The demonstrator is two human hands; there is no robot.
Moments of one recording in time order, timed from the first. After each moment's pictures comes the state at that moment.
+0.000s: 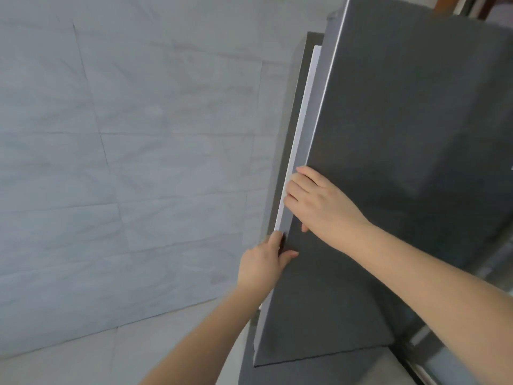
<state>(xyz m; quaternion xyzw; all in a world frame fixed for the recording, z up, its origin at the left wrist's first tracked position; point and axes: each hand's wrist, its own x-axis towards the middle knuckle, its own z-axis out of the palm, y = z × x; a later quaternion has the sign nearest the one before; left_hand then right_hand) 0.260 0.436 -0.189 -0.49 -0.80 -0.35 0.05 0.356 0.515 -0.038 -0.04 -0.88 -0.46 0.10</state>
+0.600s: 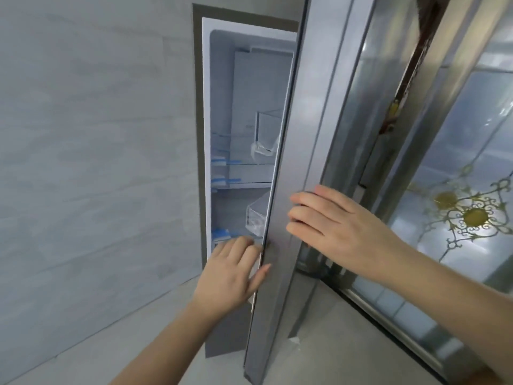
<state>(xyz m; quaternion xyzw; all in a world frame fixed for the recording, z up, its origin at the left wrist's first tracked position) 0.362 0.369 -0.206 -0.70 -0.56 -0.36 0.28 0.570 0.443 -0.057 -0.05 -0.88 -0.44 0.17</state>
